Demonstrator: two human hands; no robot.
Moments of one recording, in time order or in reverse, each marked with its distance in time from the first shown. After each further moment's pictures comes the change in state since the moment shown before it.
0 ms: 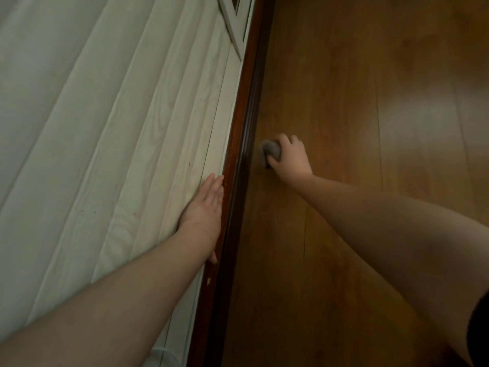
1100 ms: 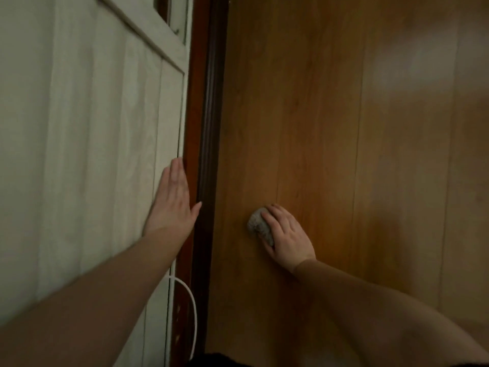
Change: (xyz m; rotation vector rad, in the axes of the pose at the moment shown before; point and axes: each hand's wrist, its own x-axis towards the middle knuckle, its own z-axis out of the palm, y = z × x) left_hand 0.122 -0.072 -0.053 -0.194 0.173 -0.173; right_hand -0.070 0.089 -0.012 -0.208 -0.215 -0.154
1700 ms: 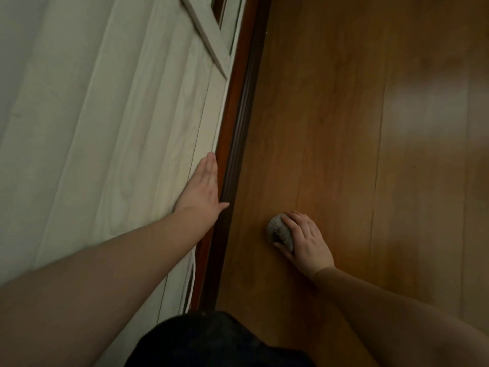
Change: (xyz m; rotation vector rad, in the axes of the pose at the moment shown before) left_hand 0.005 -0.010 -0.008 -0.043 -0.097 0.037; right_hand 0.003 0.005 0.002 -0.050 0.043 -0.029
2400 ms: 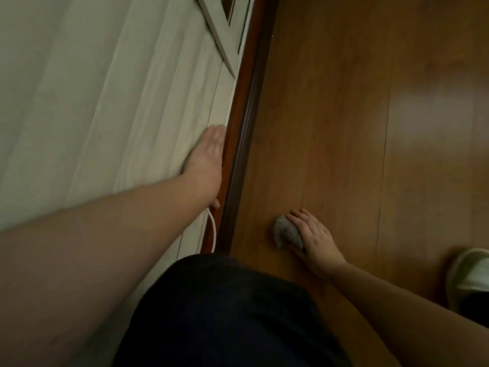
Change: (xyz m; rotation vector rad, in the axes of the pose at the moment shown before) left_hand 0.017 -0.037 -0.034 0.284 -0.071 0.066; right_hand 0.002 0.013 -0.011 0.104 -0.223 0.018
